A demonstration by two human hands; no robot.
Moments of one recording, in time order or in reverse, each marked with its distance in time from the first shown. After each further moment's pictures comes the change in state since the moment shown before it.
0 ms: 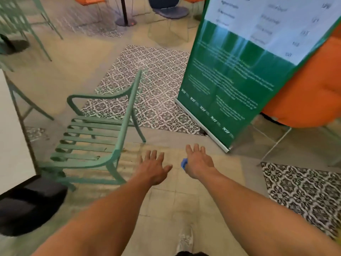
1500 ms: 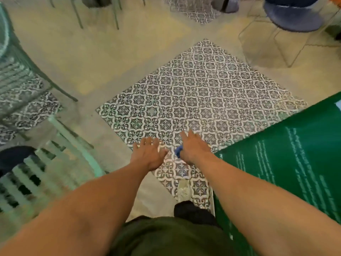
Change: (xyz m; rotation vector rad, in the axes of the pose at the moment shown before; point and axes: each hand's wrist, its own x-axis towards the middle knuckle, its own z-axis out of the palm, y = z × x) left_hand 0.648 -0.078 -0.302 -0.290 0.076 -0.593; right_hand 0.759 -0.081 -0.303 -0.227 -0.147 -0.635
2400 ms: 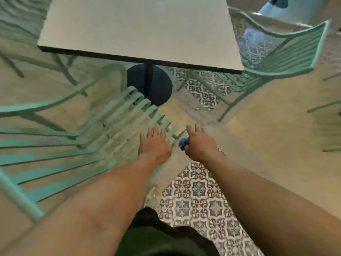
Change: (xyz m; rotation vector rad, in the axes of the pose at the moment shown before) left_hand 0.050 -0.331 -0.048 -0.856 0.332 -1.321; right_hand 0.229 -0.493 -0.050 -0.759 -0.134 -1.335
